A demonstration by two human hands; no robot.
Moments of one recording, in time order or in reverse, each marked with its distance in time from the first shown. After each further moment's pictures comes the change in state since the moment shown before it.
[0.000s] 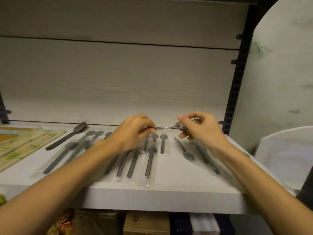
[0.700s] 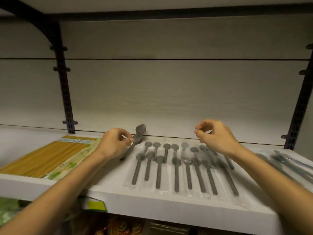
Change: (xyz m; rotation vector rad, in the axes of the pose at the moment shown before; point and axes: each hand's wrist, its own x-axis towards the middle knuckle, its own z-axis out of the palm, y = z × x) left_hand -0.118 -0.151 -0.116 -0.129 0.122 -0.731; right_hand 0.039 -0.024 0.137 -0.360 -0.083 -0.115
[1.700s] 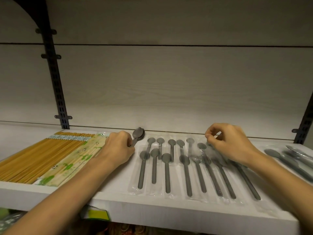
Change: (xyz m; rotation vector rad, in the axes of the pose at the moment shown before) left_hand 0.011 -0.020 0.021 0.350 -0.077 0.003; right_hand -0.009 0.013 0.009 -0.307 -0.036 -0.126
